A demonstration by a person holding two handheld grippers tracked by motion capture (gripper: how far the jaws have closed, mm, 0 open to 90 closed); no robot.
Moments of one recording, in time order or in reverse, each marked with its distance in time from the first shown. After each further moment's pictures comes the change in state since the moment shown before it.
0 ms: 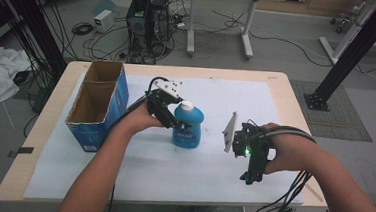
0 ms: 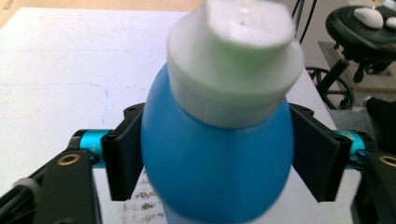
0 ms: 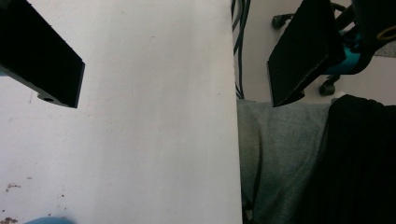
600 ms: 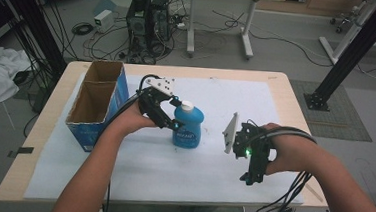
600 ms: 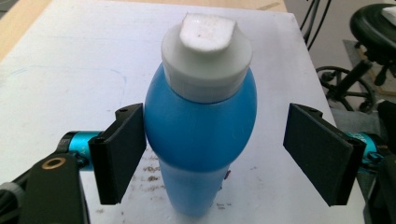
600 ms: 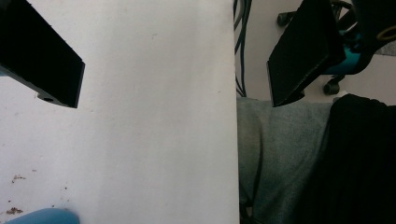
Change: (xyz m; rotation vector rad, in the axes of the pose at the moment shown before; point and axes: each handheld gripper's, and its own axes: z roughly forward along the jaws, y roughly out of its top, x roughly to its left) left arm -0.022 0.006 -0.024 0.030 0.106 -0.046; right arm 0.004 0.000 -0.003 -0.011 -0.013 -0.019
